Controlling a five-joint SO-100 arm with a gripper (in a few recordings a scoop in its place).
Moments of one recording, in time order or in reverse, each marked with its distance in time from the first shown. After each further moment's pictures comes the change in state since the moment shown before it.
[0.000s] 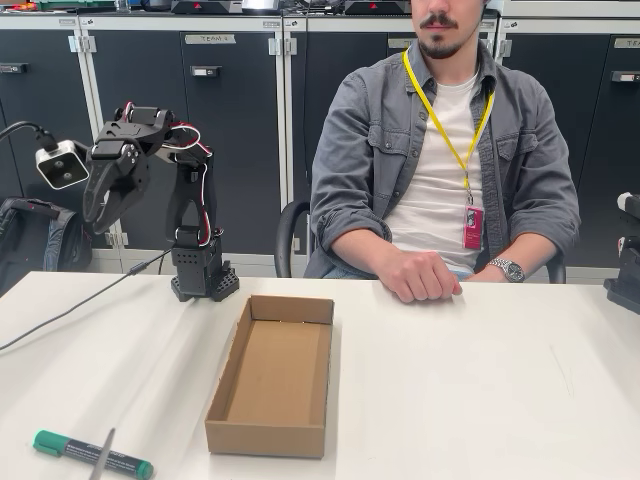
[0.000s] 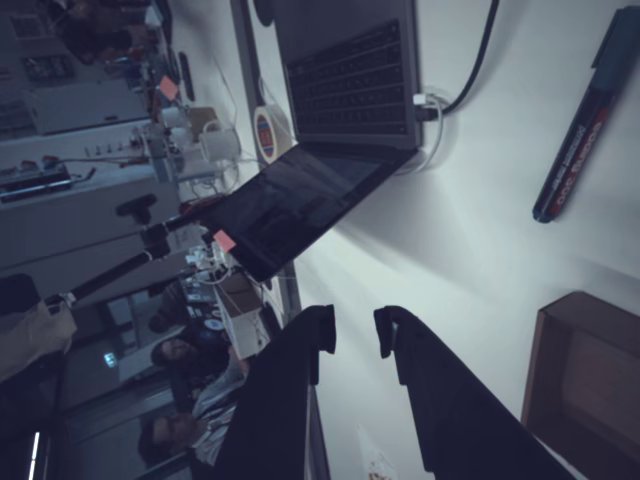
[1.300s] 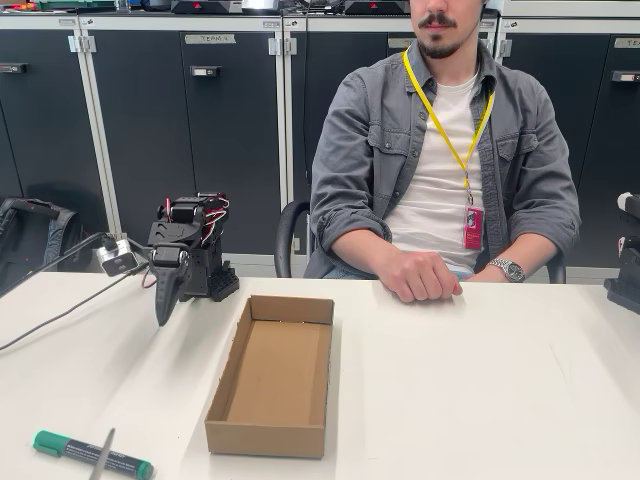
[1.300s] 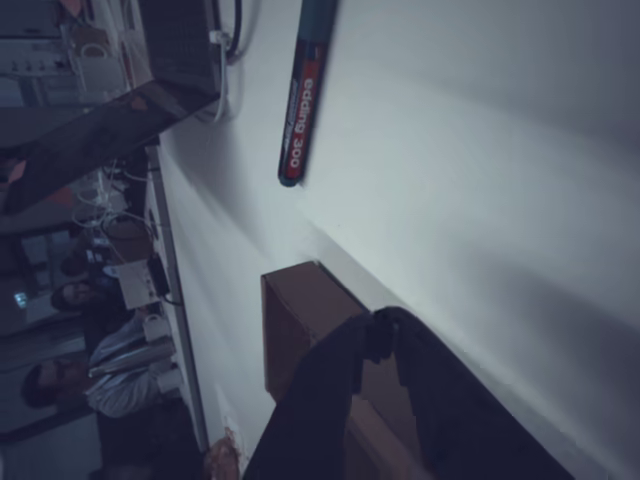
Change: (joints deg) arm -6.8 74.2 92.1 -16.2 -6.0
